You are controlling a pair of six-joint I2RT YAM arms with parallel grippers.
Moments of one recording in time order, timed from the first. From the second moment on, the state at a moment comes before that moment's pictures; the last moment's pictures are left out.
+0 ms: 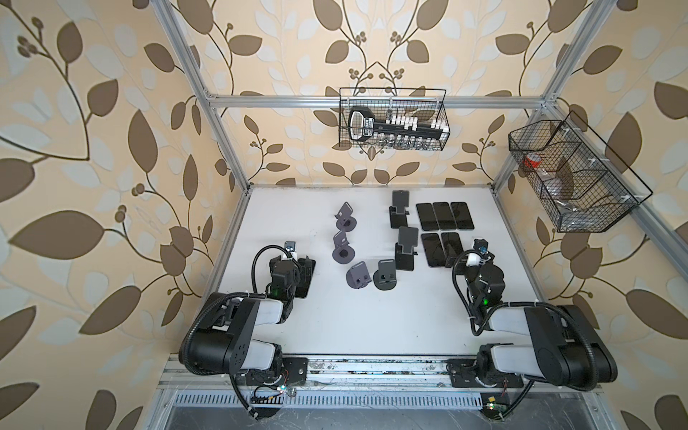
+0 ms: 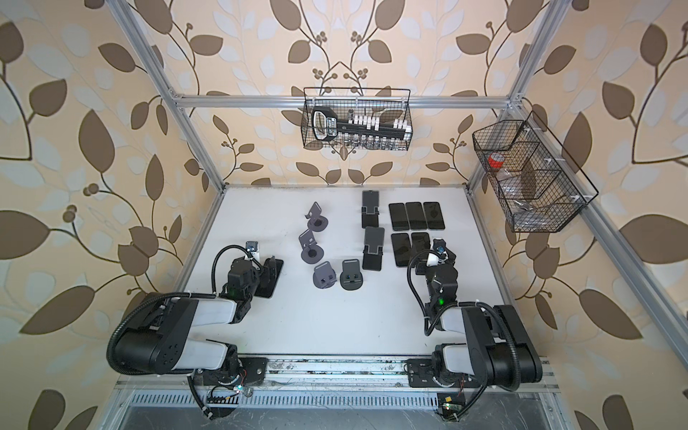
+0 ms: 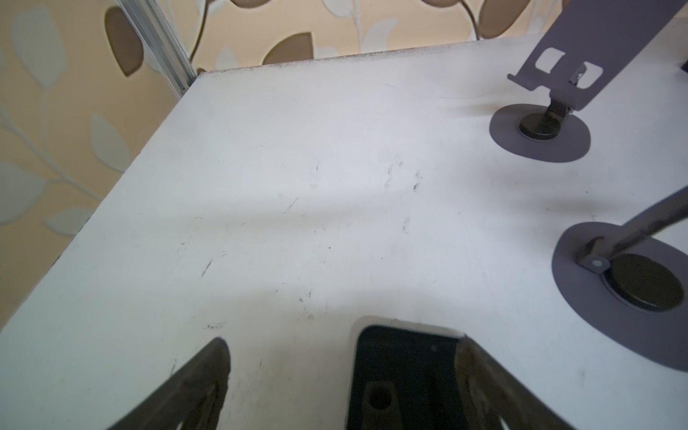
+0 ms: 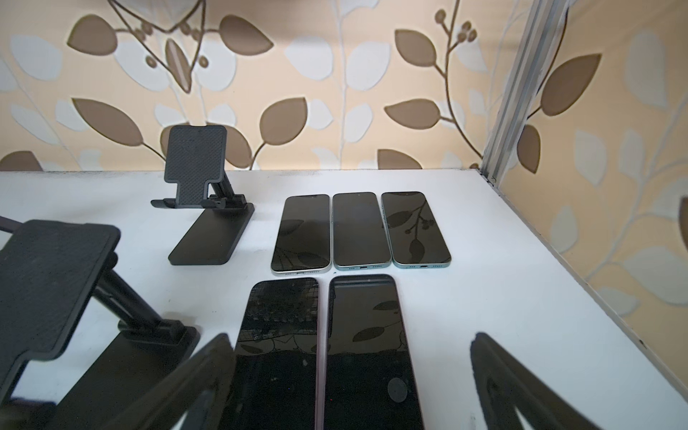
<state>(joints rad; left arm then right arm) -0.15 1.42 0.21 0.78 -0.21 0.00 0.03 1.38 0.13 1.12 0.11 -0.01</state>
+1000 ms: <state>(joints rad) -0.06 1.51 0.37 0.64 -0.20 -0.09 -0.01 1.49 0.21 1.09 0.14 0.05</state>
